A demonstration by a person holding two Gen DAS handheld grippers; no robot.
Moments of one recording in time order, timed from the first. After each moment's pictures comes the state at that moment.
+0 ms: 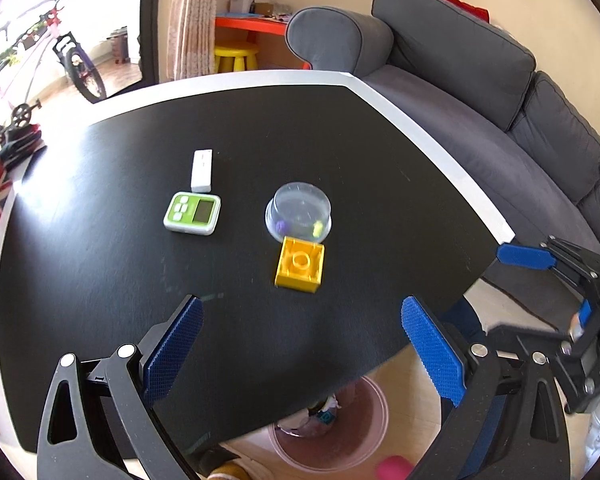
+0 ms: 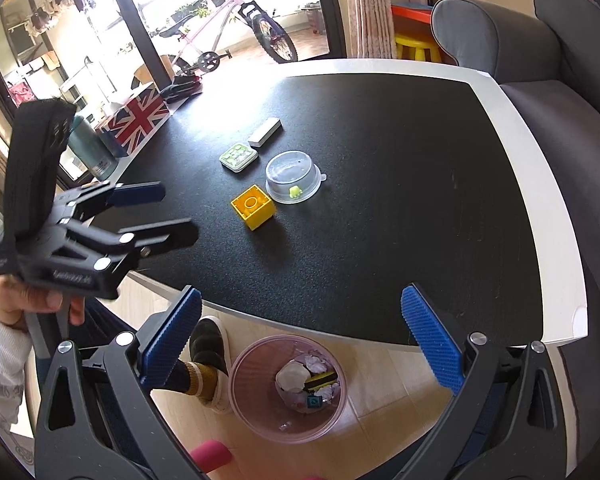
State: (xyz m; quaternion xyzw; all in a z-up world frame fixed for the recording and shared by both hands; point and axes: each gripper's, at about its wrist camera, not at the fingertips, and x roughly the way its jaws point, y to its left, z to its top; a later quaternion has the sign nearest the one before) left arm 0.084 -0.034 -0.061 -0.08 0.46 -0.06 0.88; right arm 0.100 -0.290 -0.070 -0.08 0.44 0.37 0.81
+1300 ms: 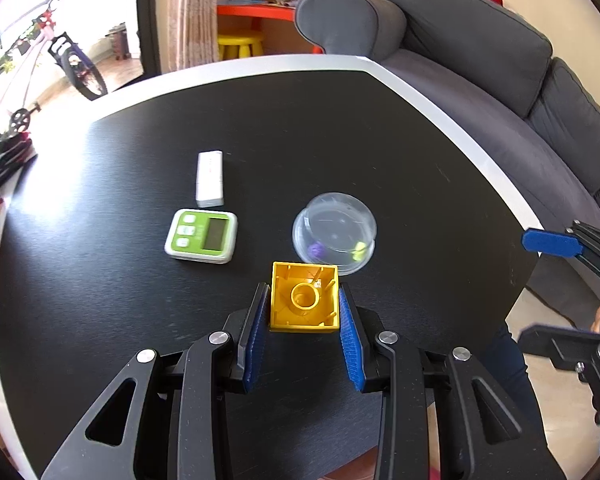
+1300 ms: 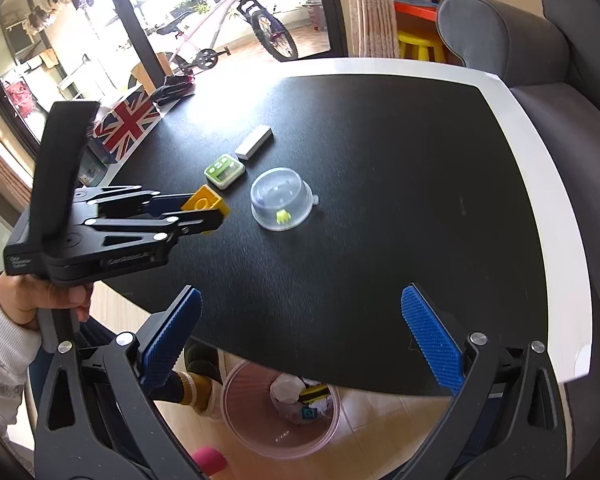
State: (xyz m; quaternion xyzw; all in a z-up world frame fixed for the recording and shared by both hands) left arm 0.115 -0.021 -0.080 -0.06 0.48 -0.05 0.88; right arm 0.137 -0.266 -0.073 -0.09 0.45 0.38 0.81
